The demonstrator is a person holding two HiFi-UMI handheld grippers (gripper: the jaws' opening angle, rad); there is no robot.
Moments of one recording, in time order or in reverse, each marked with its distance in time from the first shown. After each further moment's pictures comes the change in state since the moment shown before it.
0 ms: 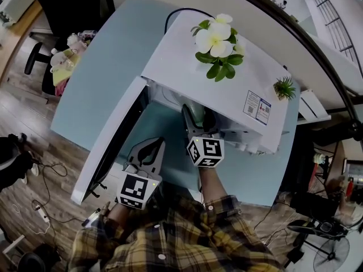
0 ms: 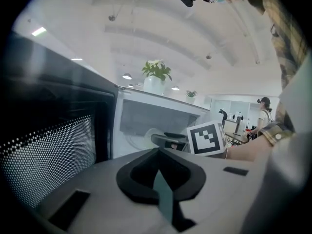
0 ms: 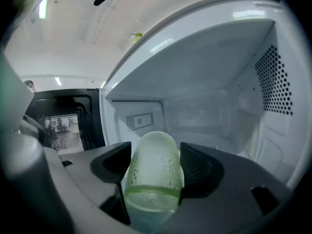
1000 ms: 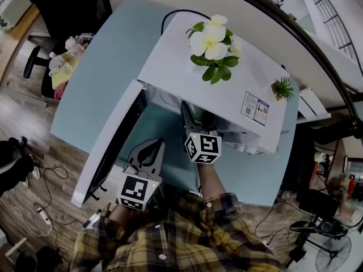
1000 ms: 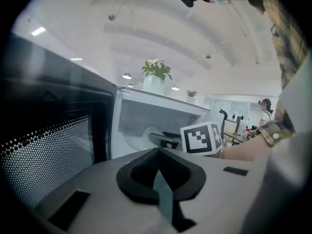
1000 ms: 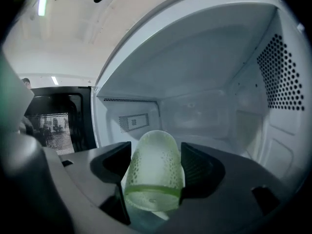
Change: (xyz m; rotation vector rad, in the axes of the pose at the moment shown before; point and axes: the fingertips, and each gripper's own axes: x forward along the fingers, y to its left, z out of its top) left arm 0.006 -0.001 0.002 0.000 0.004 0.000; right arm 0.015 -0.010 0.000 0.003 -0.018 -0.038
